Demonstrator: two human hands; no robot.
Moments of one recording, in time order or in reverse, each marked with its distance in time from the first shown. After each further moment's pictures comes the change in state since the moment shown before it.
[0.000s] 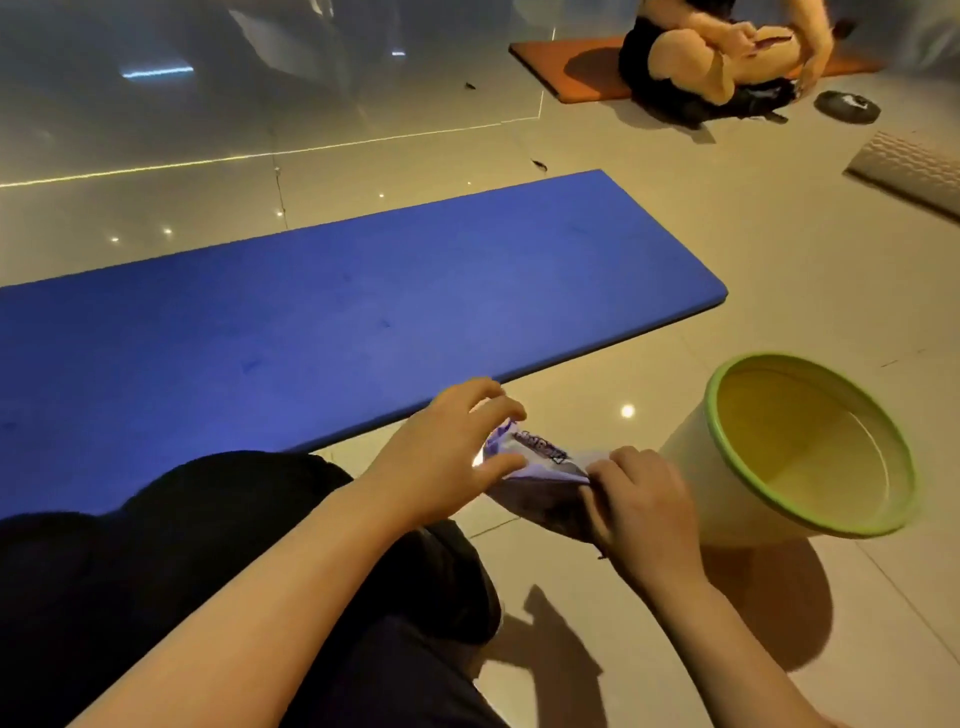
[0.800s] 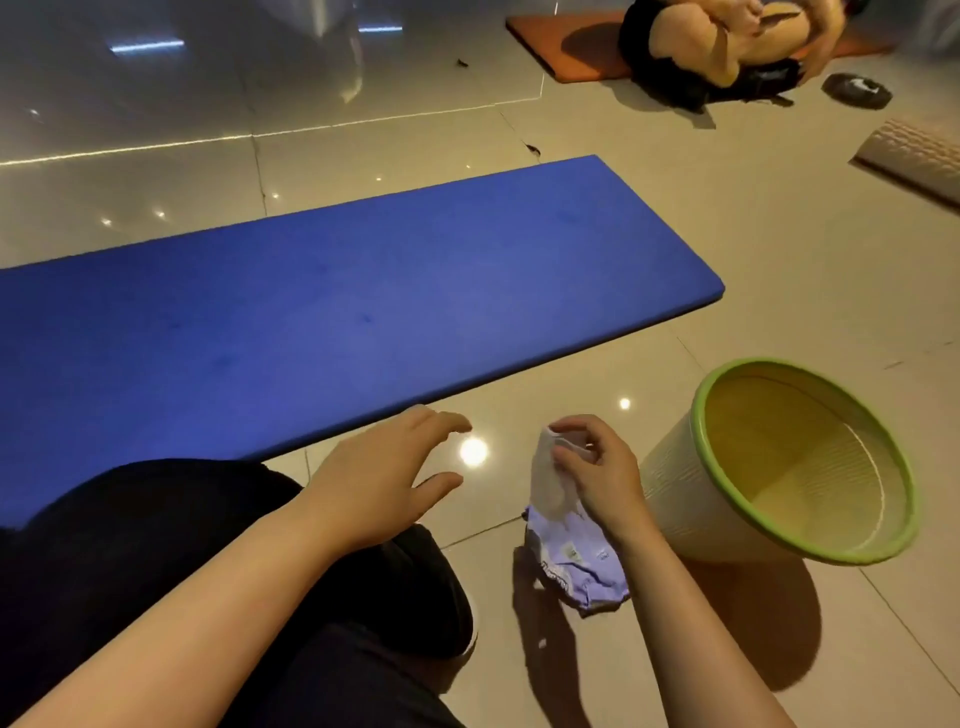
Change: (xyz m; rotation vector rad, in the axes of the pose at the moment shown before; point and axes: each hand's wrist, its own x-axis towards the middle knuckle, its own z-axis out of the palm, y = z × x) left_hand 0.010 -0.019 0.013 0.067 -0.079 -0.112; right_hand 0.043 0.029 0.033 0.971 -0.171 0.608
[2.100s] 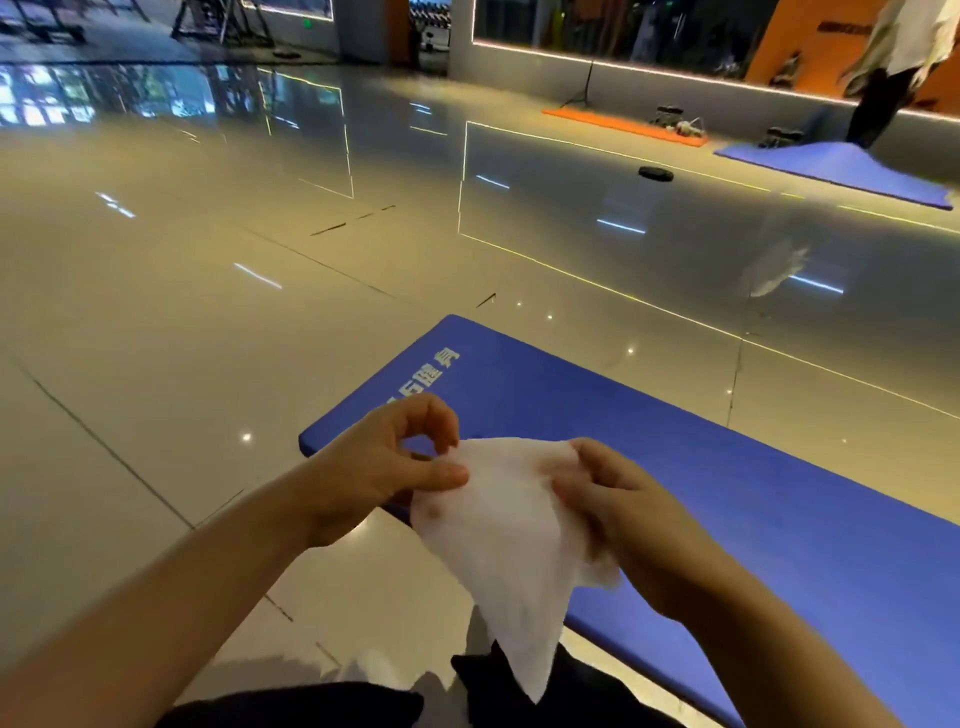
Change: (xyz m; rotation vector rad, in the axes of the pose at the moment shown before) left_hand -0.343 -0.301 -0.165 -1.097 0.870 -0.572; right_hand -0.091 -0.329 0.432 -0.092 -1.140 -0.233
